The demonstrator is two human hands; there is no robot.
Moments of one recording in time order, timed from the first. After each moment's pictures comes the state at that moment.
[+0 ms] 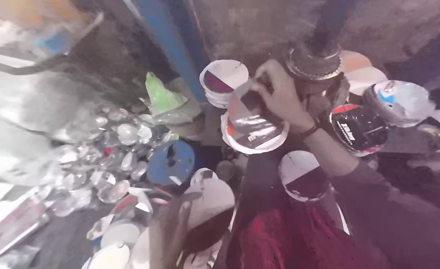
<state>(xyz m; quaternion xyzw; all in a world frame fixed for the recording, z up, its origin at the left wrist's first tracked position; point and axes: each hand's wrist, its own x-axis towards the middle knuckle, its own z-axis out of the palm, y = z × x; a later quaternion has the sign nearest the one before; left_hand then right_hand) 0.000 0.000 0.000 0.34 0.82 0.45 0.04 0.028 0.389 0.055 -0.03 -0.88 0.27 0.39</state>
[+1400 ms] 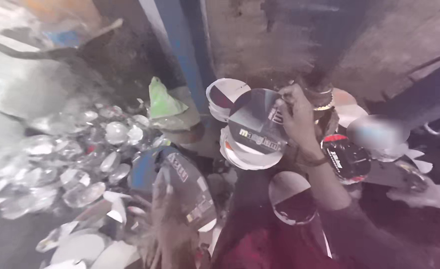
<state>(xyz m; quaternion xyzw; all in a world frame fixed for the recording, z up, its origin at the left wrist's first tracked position) -0.006 0.070 -0.030 0.13 0.48 0.86 0.07 0.063 0.381 0.064 -0.08 -0.87 0.29 0.39</state>
